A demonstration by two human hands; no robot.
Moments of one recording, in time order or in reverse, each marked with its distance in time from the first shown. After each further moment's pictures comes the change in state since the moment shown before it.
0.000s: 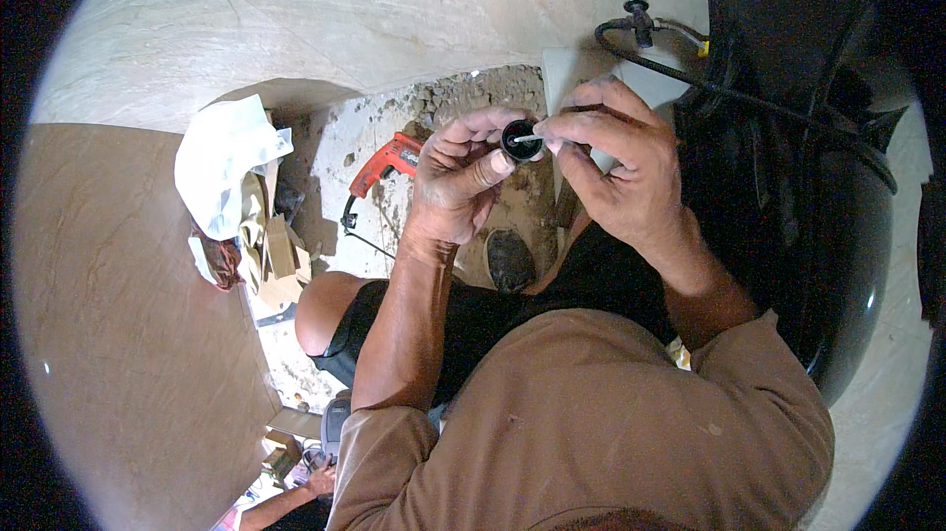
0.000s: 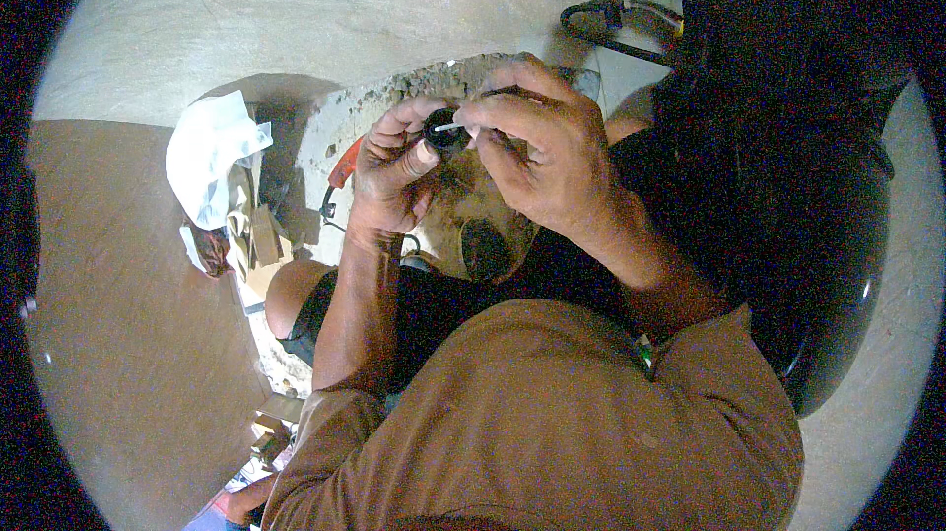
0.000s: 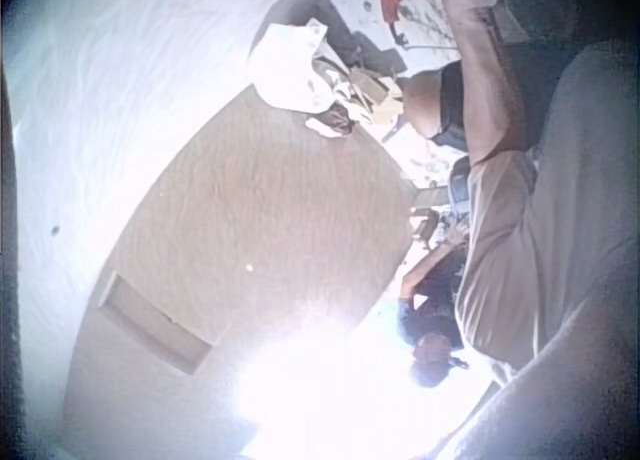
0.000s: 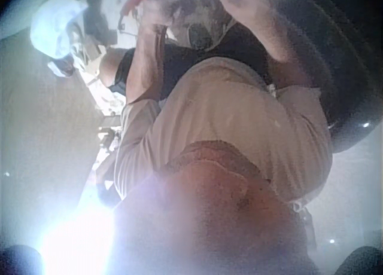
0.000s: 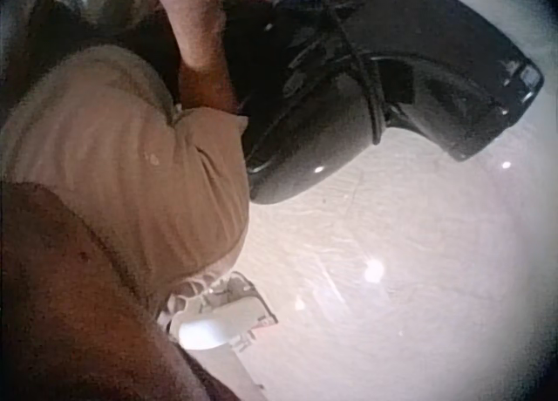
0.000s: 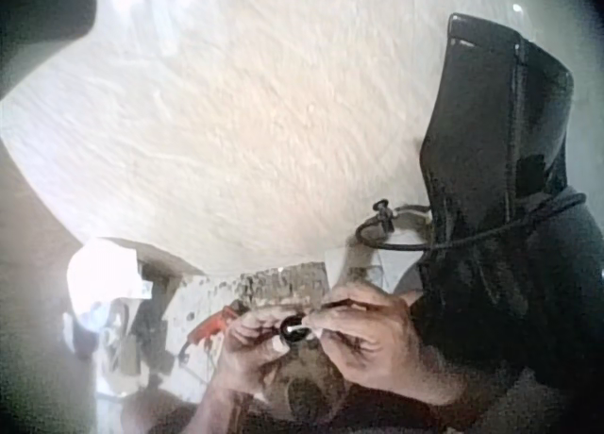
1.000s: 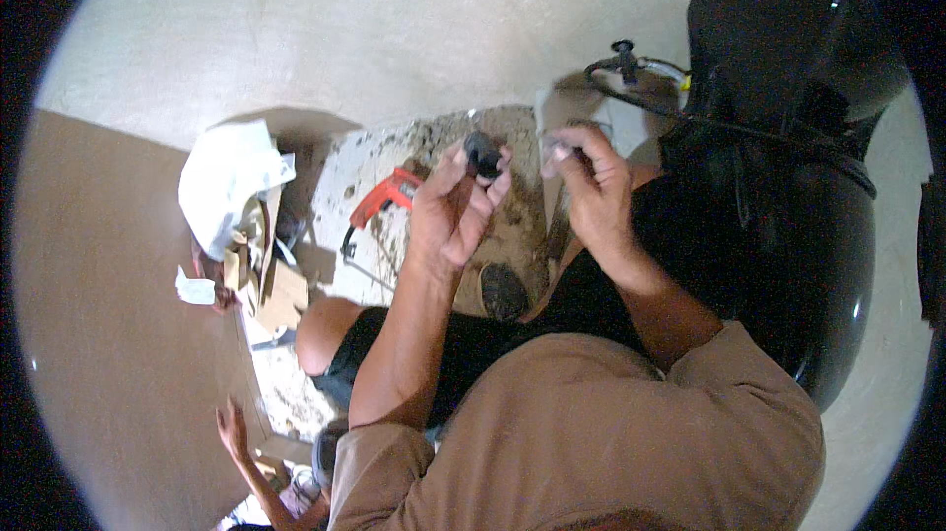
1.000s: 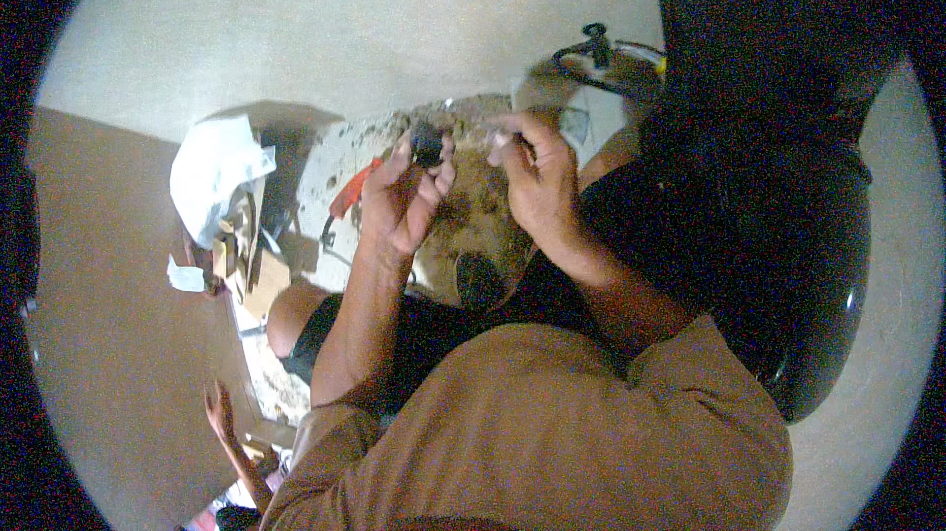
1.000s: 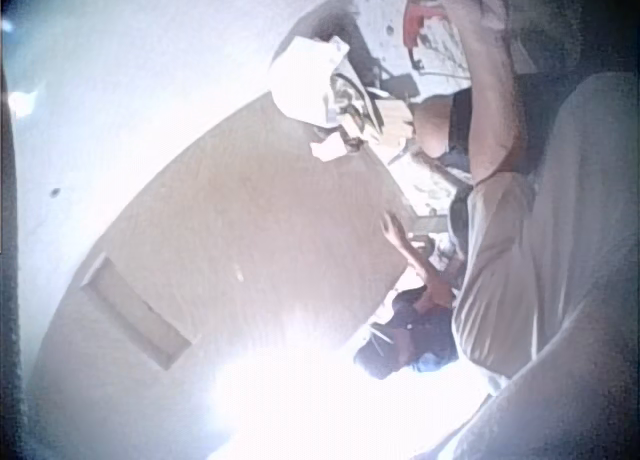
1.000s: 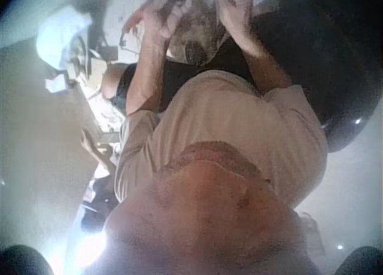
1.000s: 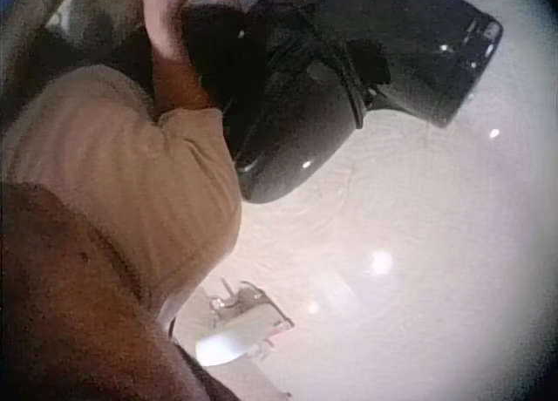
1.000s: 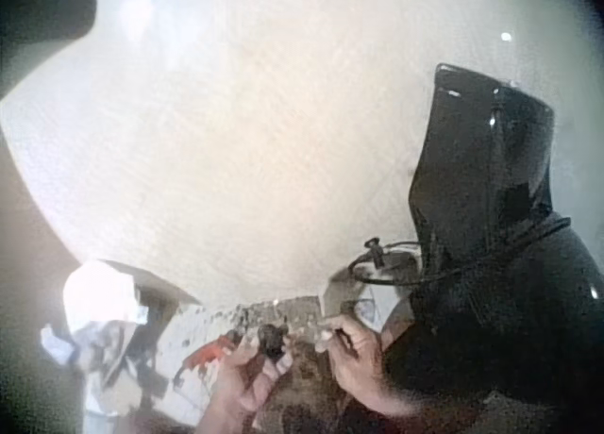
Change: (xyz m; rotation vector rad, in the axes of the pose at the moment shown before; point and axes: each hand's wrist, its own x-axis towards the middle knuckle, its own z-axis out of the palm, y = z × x) left_hand 0.003 -0.005 -0.016 -0.451 0.187 -0.089; right_hand -0.032 0.036 0.043 0.382 0.237 0.494
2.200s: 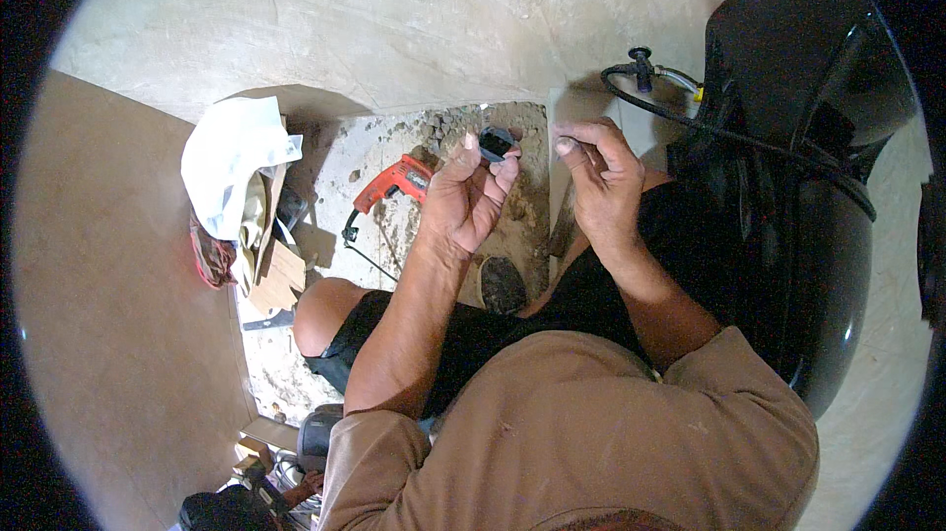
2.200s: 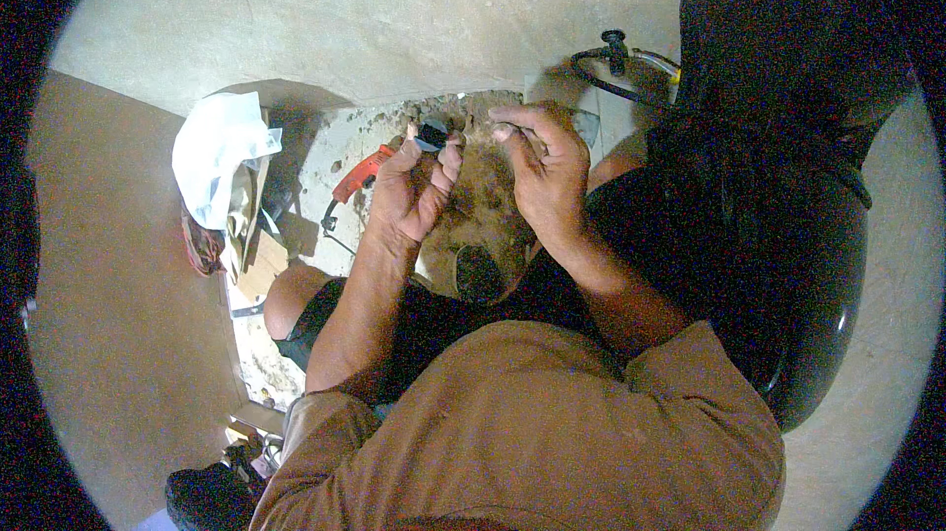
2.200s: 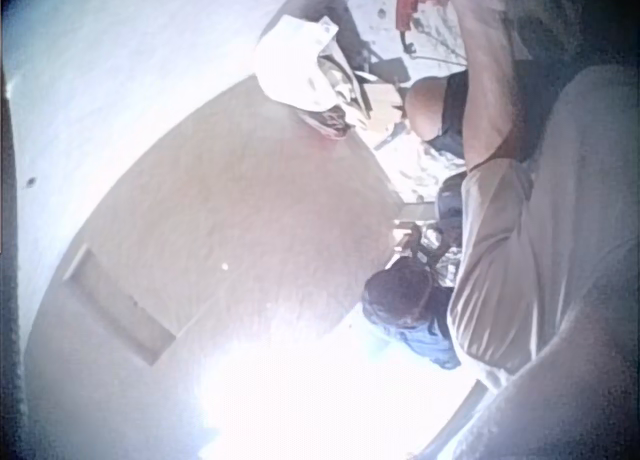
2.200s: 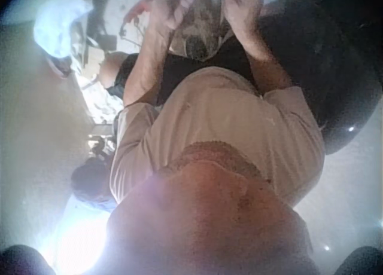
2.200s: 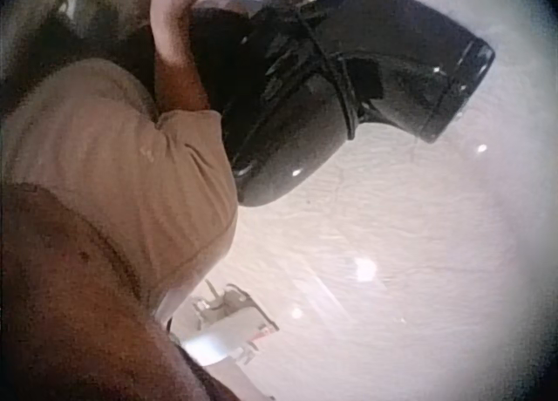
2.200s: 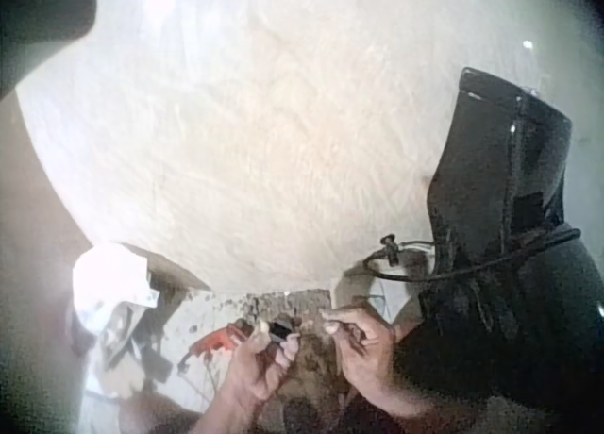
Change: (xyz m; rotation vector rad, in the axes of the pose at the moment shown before) left_hand -0.004 0.000 -0.008 -0.039 0.130 -0.013; right_hand 0.004 -0.010 0.013 -0.002 0.046 -0.207
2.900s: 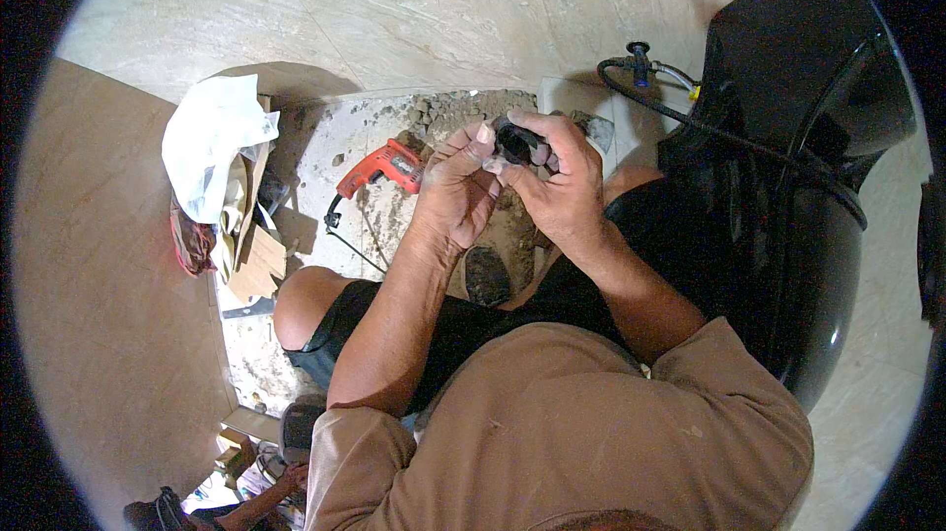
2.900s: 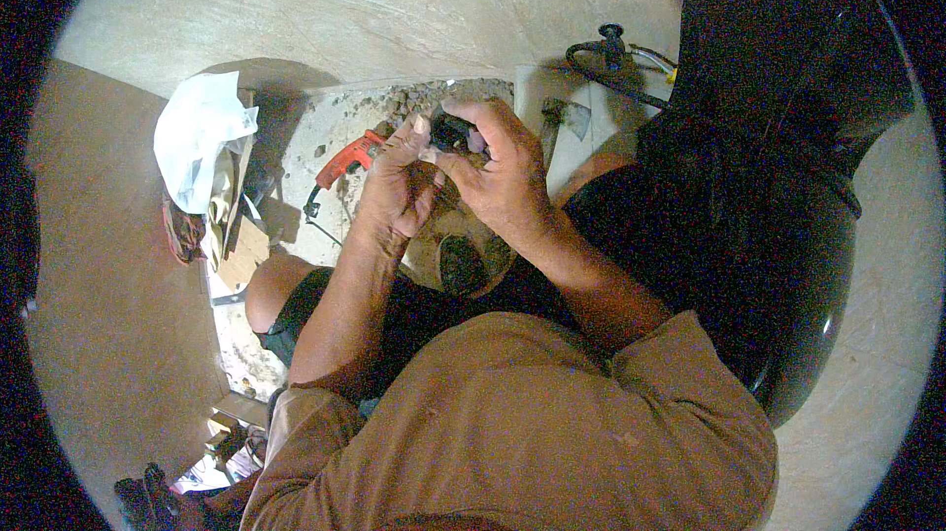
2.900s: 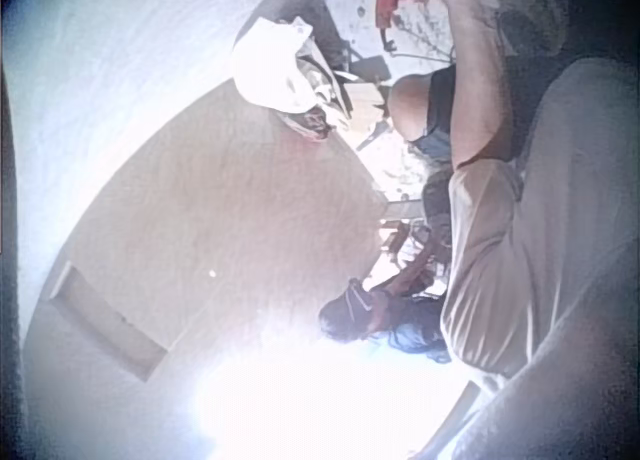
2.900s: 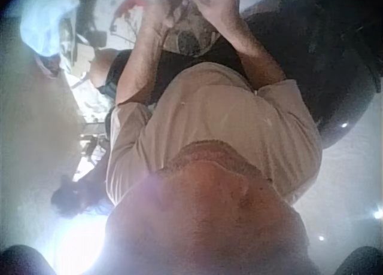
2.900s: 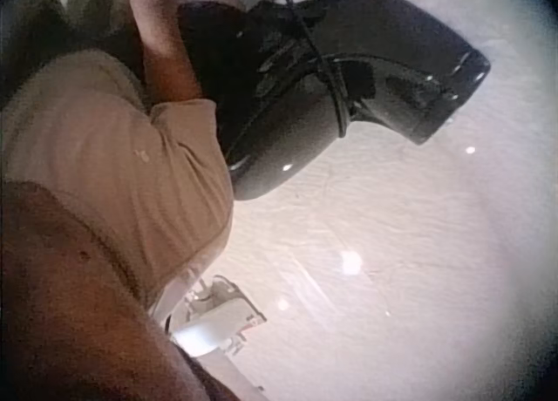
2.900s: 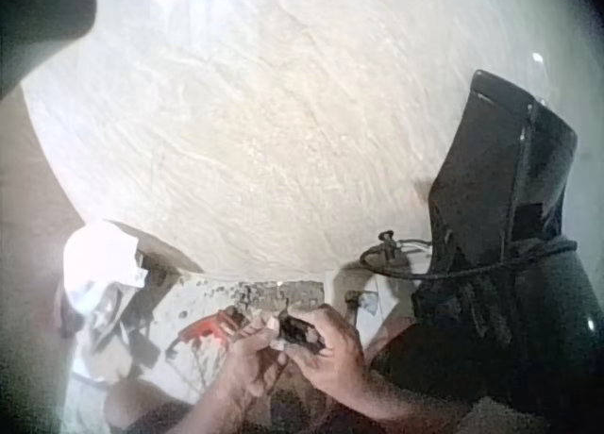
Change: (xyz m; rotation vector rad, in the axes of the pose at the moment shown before) left_hand -0.009 0.001 0.010 0.257 0.031 0.019; right_hand -0.003 -0.006 0.023 -0.282 -0.207 -0.174
